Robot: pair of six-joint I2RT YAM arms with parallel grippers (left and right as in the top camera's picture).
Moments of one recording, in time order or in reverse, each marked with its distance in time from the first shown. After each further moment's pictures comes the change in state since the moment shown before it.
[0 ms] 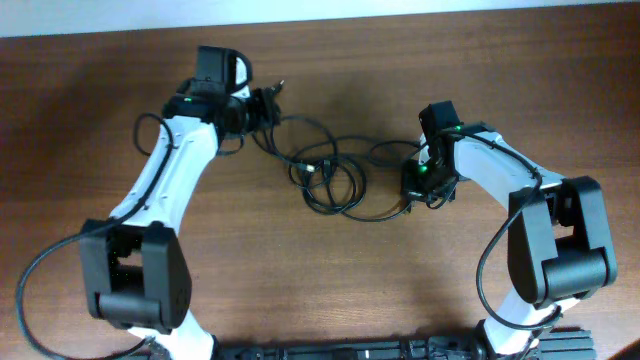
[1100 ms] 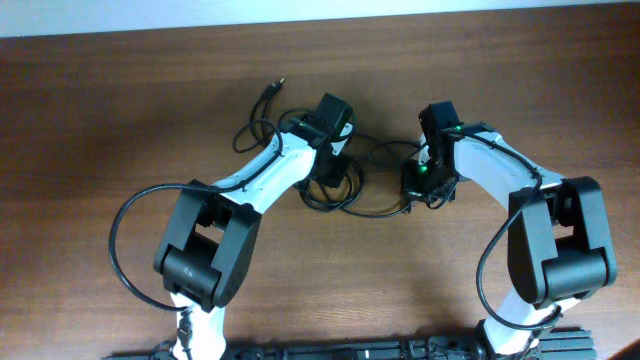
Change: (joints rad) left arm -0.370 0.208 0.000 -0.073 -0.233 0.325; right arm 0.000 0.000 0.000 -0.002 0.000 0.000
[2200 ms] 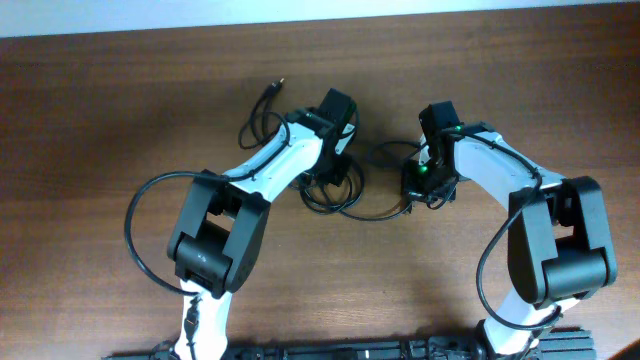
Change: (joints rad) left arm 0.001 0.086 0.120 -0.131 0.033 0.014; right arm 0.000 0.000 0.000 -0.002 0.001 0.000
